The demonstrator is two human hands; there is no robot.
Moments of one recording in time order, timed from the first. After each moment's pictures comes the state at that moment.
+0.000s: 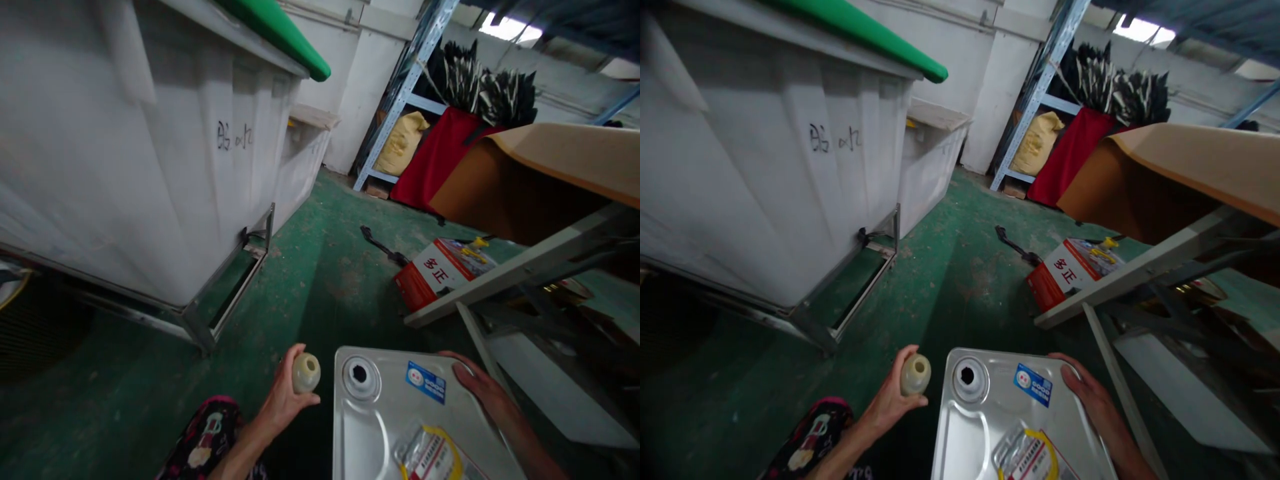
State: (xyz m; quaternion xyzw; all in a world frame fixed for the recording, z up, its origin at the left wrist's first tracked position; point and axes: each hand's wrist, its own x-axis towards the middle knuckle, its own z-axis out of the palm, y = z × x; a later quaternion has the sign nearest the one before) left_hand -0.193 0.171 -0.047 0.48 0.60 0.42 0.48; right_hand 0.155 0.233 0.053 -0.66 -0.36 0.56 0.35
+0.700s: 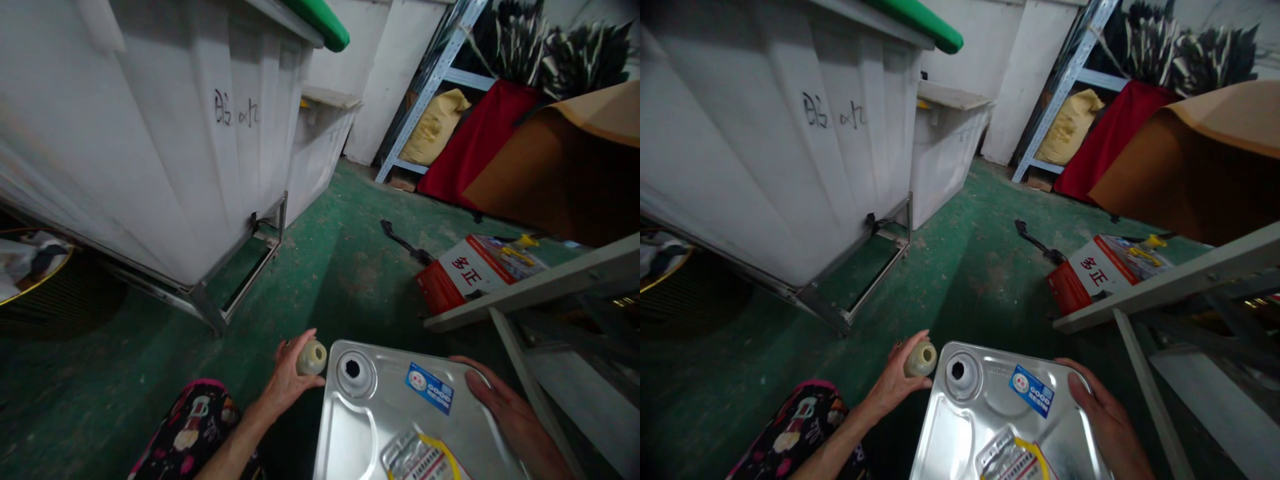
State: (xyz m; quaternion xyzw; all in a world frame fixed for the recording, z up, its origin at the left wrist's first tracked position) left_hand -0.182 0.180 -0.042 0.52 0.64 0.37 0.43; right_hand 0.125 0.230 0.074 -0.70 -0.39 0.50 0.33
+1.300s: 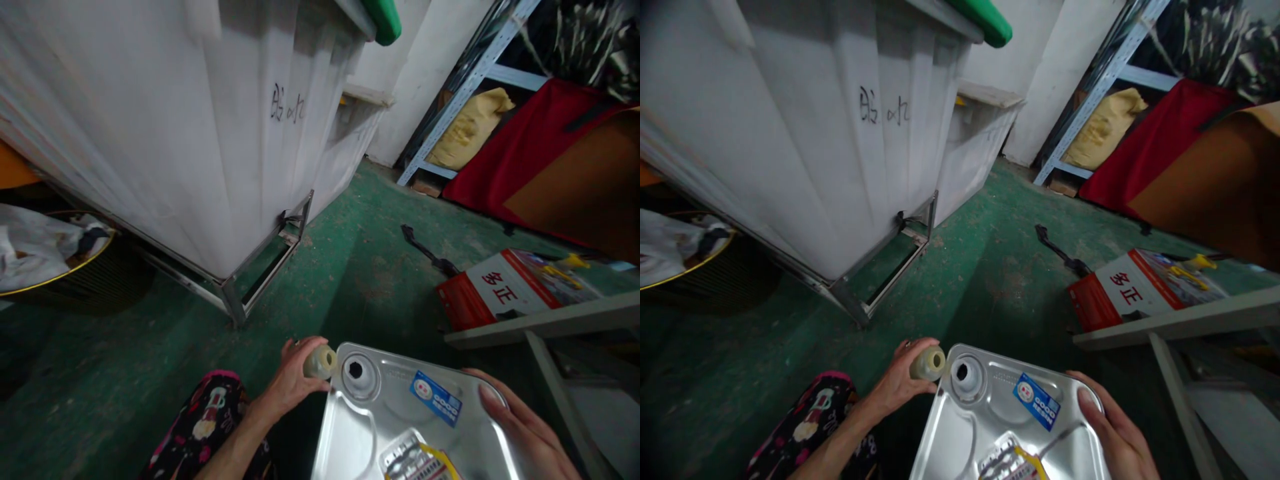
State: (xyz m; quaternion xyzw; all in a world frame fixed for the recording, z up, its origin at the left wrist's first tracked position) left_hand -0.217 0.168 -0.039 0.55 0.64 0.35 0.41; right_hand 0.091 0.226 0.075 -0.71 -0.34 0.54 0.29
